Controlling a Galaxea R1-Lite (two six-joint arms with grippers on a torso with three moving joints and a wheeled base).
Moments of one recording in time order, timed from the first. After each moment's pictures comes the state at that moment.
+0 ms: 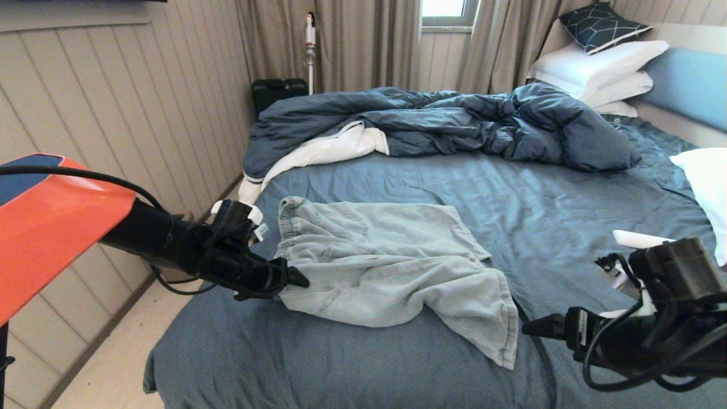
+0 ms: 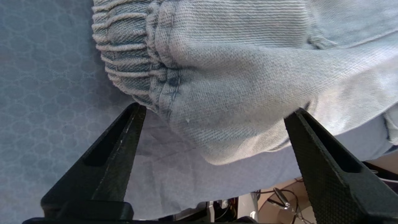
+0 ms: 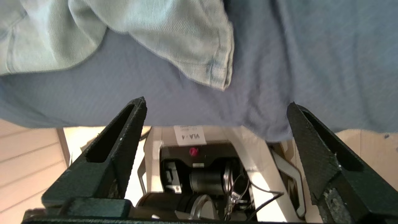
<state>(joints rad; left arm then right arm) -0.32 2.14 -1.23 0.04 -0.33 -0.41 0.13 1.46 -0.61 0.03 0.17 0.54</state>
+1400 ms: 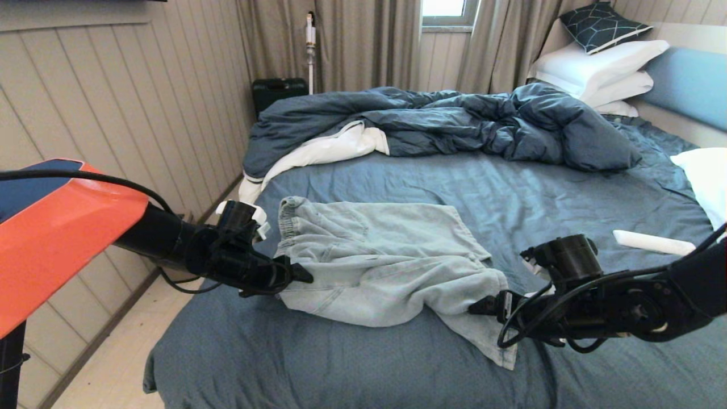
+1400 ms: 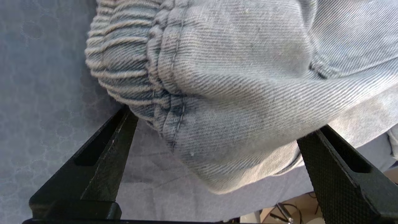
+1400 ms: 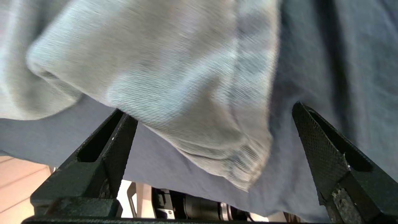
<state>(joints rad) -0.32 2.17 -1.24 -0.02 -0.31 -0.42 0.19 1.86 -0.74 -0.24 0.14 0.53</state>
